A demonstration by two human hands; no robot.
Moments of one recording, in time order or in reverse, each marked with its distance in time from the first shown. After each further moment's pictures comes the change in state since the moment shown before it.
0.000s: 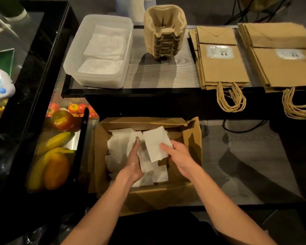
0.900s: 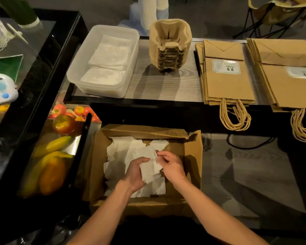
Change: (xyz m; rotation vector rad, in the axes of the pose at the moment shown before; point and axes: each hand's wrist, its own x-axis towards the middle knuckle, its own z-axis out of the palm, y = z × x) left_hand 0.013 -0.005 0.003 -0.044 -0.024 -0.010; right_hand 0.023 0.009 0.008 -0.320 0.091 -0.086
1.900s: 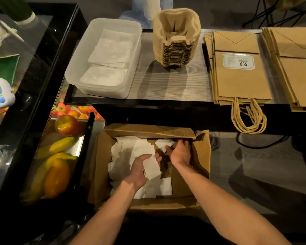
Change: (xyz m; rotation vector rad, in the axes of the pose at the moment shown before) left_hand 0.030 0.010 -0.008 -0.018 0.147 -0.051; right_hand 0.094 0.029 0.008 -0.535 0.292 0.081
